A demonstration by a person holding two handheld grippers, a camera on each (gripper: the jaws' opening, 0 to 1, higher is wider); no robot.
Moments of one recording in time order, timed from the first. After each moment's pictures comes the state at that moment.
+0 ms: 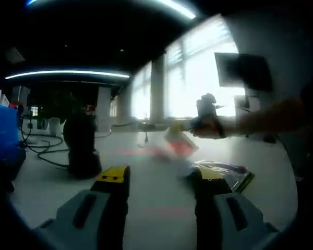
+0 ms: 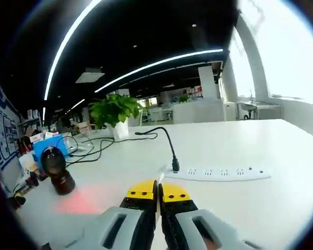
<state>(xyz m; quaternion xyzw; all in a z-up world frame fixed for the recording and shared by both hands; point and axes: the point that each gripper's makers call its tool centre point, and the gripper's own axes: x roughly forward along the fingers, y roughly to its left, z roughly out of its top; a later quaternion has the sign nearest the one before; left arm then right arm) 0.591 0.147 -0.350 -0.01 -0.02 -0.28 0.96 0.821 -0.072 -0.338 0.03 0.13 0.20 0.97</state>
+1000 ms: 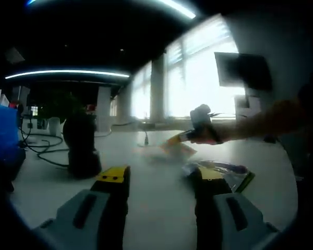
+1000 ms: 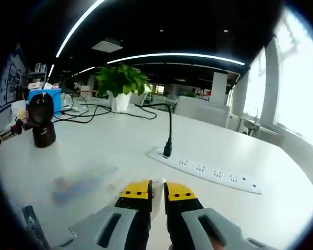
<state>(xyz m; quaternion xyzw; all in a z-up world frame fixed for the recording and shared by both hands) 0.592 0.147 -0.351 -0.01 -0.02 -0.28 0.96 0.846 -0.083 -0.380 -0.12 0.14 0.20 0.96</state>
